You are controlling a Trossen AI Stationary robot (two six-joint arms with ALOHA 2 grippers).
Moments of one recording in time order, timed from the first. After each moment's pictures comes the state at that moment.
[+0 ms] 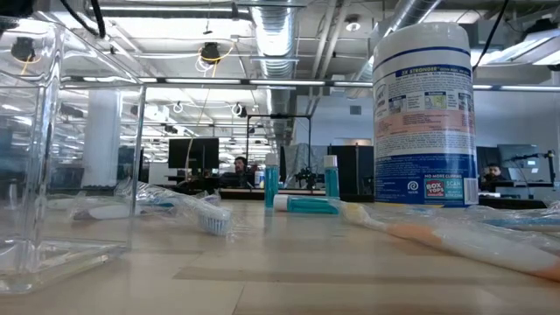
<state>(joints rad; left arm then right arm) -1.03 0.98 0.46 0.23 -0.61 -0.38 0.47 1.63 1.25 -0.11 0.52 0.12</state>
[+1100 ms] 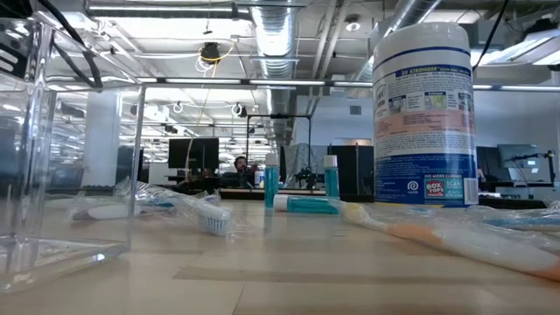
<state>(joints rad) -1.03 0.98 0.22 0.51 -0.60 -0.38 0.47 1.63 1.25 -0.14 0.52 0.12</state>
